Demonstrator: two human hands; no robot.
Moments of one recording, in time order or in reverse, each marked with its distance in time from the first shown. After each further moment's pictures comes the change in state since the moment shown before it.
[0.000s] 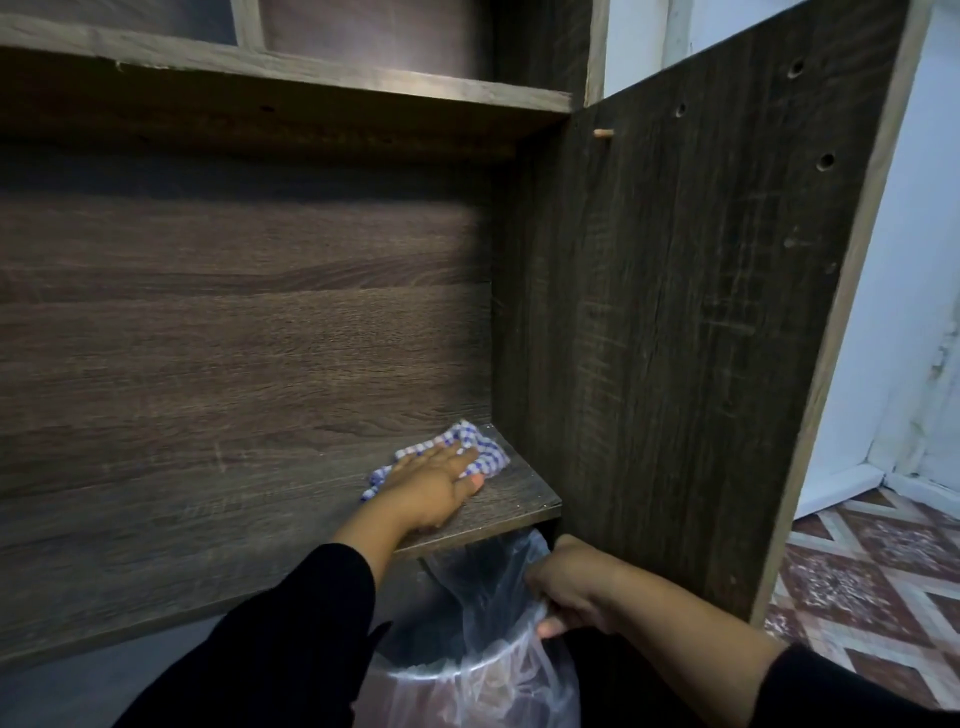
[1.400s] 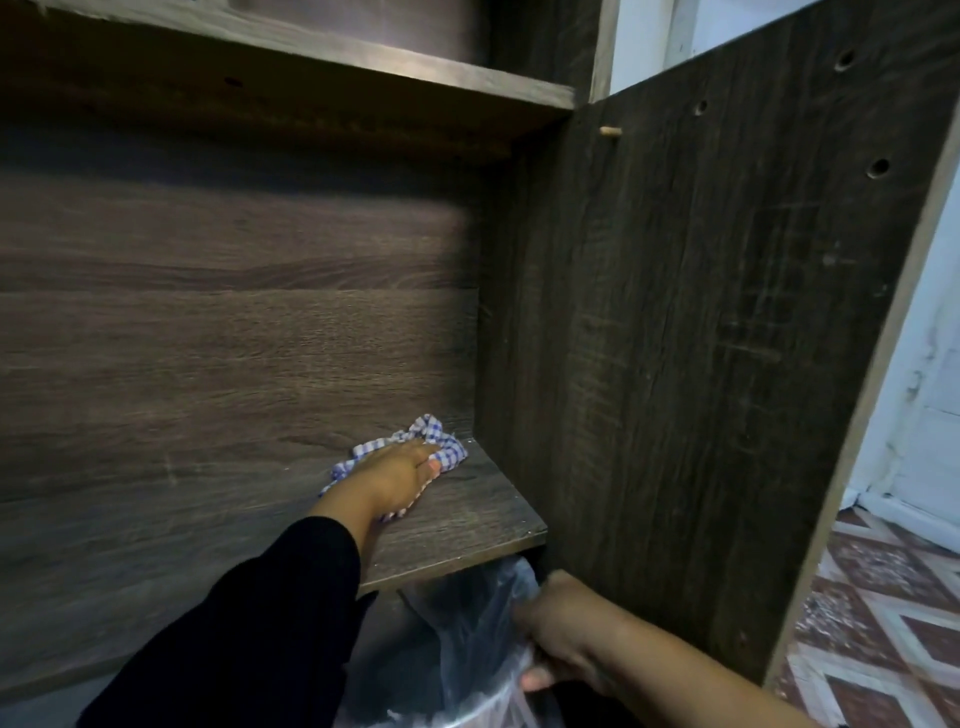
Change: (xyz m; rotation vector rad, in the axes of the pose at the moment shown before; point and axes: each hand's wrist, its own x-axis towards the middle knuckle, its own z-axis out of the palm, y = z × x) left_hand 0.047 -0.032 -0.006 -0.150 0.029 0.014; right_hand -0.001 0.000 -0.001 0.110 0.006 0.024
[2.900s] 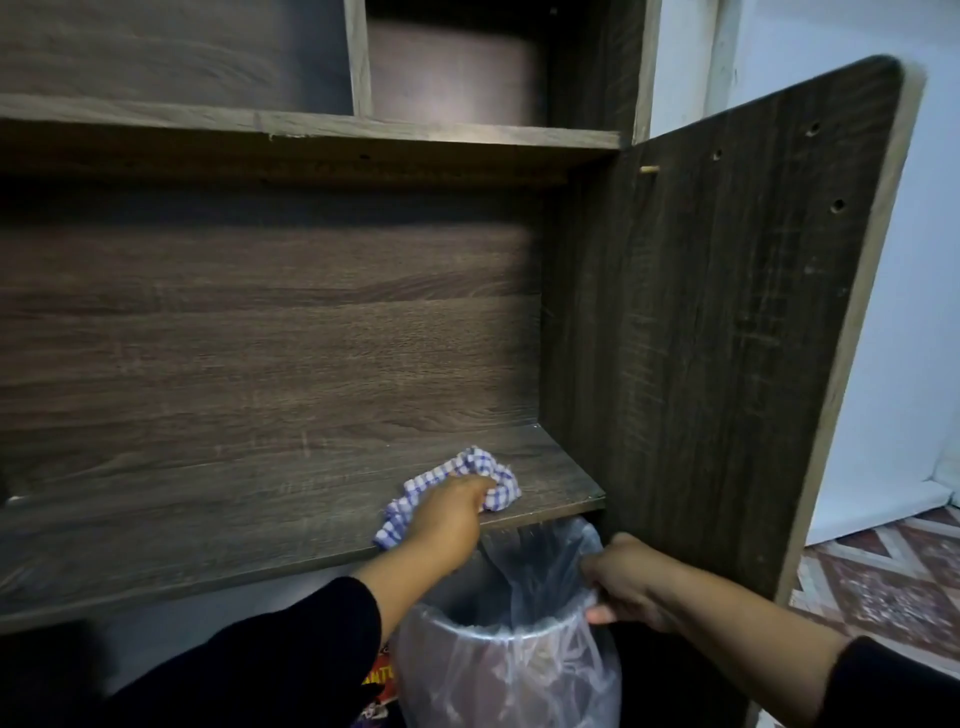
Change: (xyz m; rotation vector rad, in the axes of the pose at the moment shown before) left_hand -0.137 0.037 0.012 -0.146 0.201 -0.161; right_hand -0.033 0.007 0.003 0.059 0.014 -0.084
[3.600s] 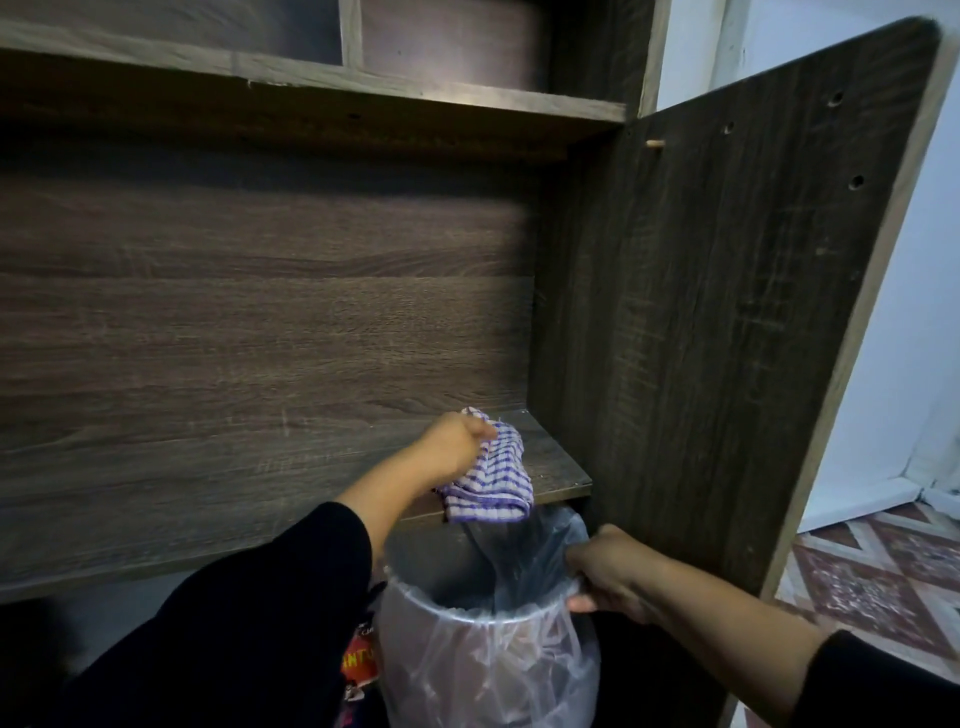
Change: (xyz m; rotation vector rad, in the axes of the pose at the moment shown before) left_hand 0.041 0.030 -0.031 -0.289 -0.105 -0.006; right_hand 0.025 0.013 0.002 0.005 0.006 0.050
